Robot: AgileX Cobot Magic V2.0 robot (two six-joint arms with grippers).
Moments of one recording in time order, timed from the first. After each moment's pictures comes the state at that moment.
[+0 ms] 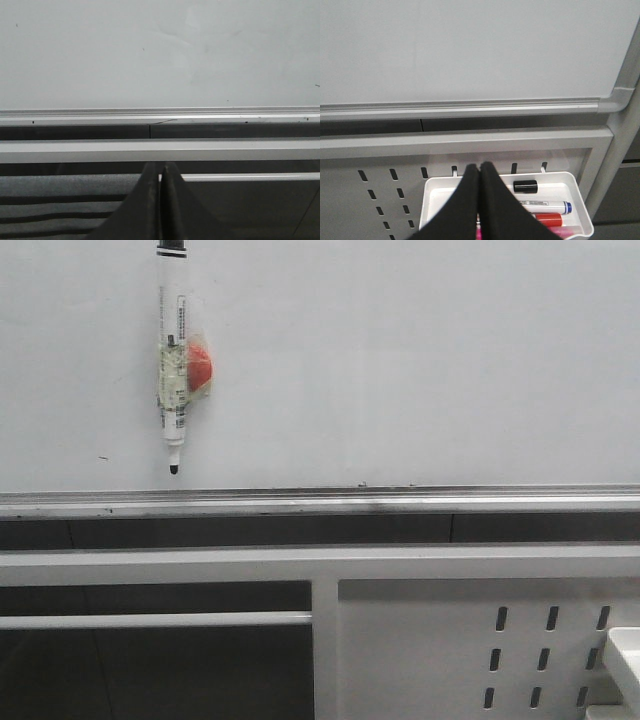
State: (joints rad) left arm -0.04 -0.01 0.00 -0.03 0.34 0.01; right arm -0.15 -0.01 0.01 0.03 0.33 -0.03
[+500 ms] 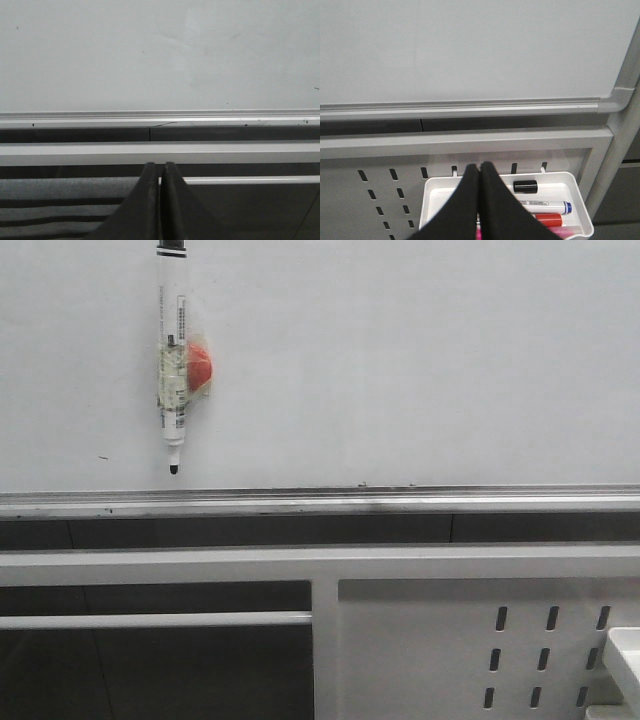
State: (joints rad) left arm -0.04 -0.01 0.00 -0.03 0.32 0.01; right arm -0.15 -0.01 0.01 0.03 0.33 -0.03
